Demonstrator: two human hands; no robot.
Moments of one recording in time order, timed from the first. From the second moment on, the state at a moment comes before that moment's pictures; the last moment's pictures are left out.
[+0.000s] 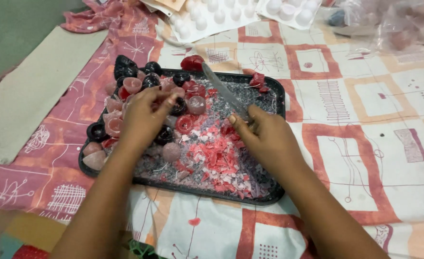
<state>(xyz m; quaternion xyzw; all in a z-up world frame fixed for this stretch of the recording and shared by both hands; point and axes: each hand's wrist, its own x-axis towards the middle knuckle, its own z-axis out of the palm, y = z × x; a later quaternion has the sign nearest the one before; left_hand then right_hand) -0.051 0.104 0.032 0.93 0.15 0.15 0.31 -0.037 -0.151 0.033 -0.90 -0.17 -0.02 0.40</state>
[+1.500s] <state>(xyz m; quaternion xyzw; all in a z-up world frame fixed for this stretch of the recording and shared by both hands) -0.108 0.155 0.016 0.98 -0.02 0.21 0.02 -0.037 -0.153 0.034 -0.90 -0.16 -0.01 0.41</state>
